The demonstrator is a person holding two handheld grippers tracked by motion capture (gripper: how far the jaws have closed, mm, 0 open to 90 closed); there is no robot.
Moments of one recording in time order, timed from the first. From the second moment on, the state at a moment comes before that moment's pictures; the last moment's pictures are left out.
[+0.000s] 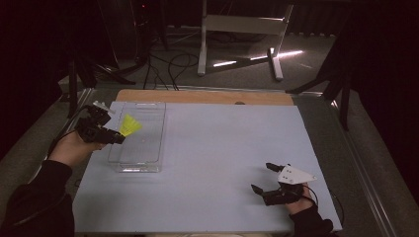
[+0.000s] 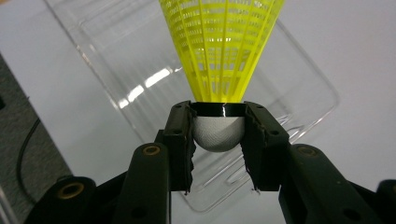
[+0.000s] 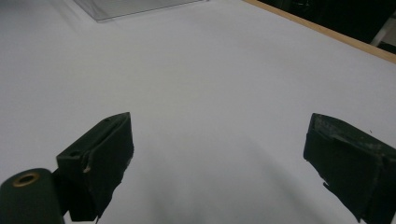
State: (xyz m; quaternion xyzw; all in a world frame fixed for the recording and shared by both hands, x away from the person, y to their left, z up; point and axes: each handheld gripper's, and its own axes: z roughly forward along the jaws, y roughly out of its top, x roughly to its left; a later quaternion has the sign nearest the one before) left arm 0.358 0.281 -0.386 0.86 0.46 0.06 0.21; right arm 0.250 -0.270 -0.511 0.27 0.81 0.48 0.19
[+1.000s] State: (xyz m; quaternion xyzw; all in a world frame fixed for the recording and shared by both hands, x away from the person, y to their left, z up) left arm 0.356 0.285 -0.427 0.87 0.46 0.04 0.16; right arm 0.250 -0.270 -0.511 0.27 0.82 0.48 0.19
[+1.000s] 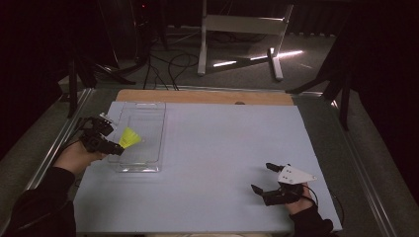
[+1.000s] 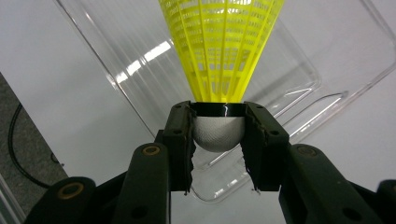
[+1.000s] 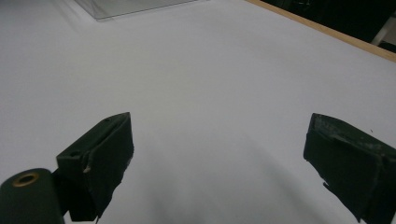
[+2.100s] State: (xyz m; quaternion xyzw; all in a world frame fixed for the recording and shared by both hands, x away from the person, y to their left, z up) left arm 0.368 0.282 -0.429 0.87 0.48 0.02 0.13; right arm 0.250 -0.270 -0.510 0.27 0.82 0.47 0.19
